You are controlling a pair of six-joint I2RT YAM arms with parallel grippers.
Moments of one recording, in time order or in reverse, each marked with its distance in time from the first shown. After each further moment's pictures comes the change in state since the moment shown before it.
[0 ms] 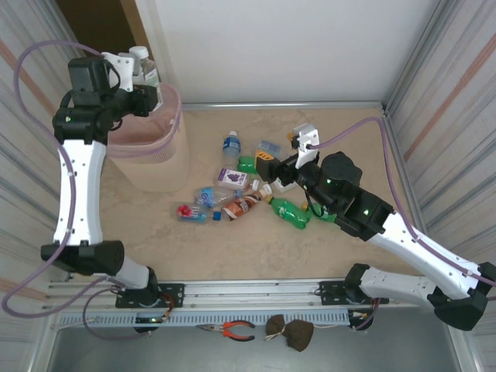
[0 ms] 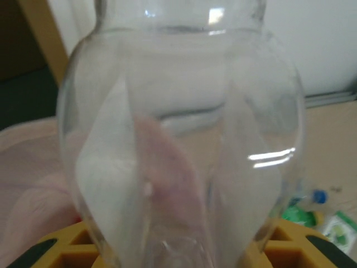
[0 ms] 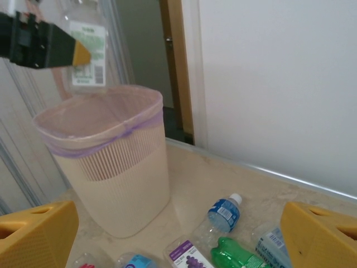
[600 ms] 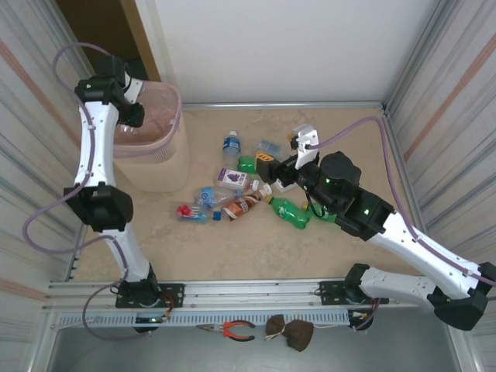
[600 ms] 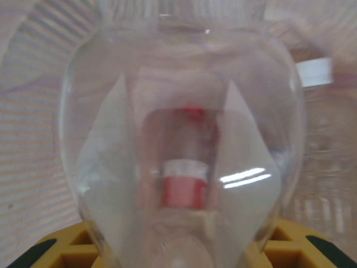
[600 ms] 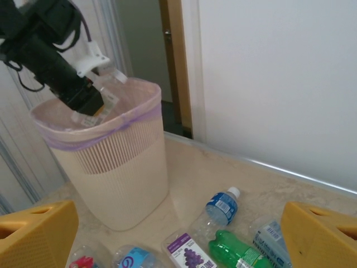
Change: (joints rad) left arm 0.066 0.415 0.272 -0.368 -0.383 0.227; right arm -0.008 0.001 0.004 -0.031 -0.002 0.000
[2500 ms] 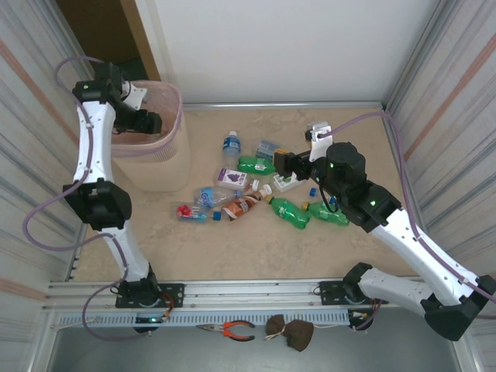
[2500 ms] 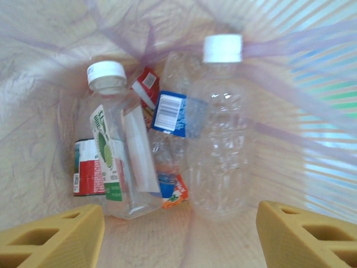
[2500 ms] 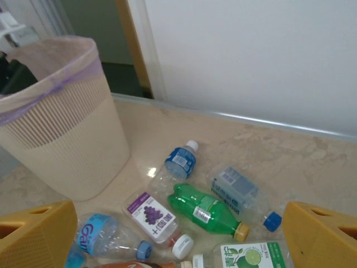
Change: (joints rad) left arm 0.034 -0.010 -0.033 -0.082 0.386 -0.073; right arm -0.209 -0.002 0.002 -0.196 -0.098 0.082
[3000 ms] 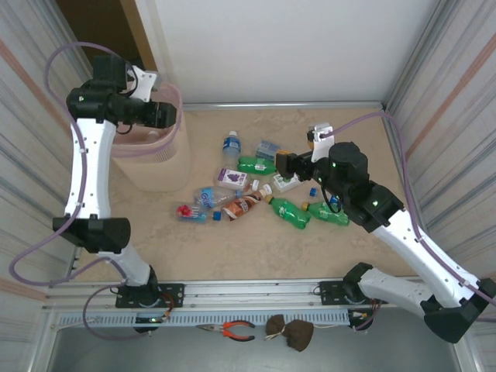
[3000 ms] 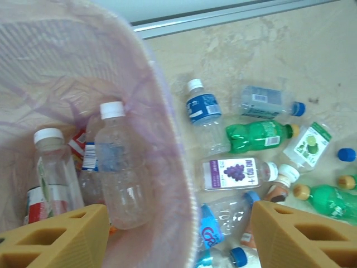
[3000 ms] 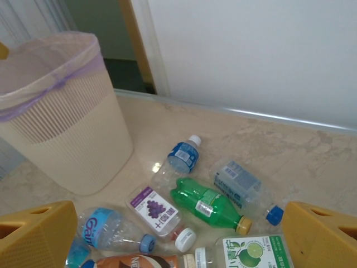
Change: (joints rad) left arm -0.159 -0.261 -0.074 0.101 0.079 -0.103; right arm -0.026 -0.014 0.000 -0.020 -0.036 0.006
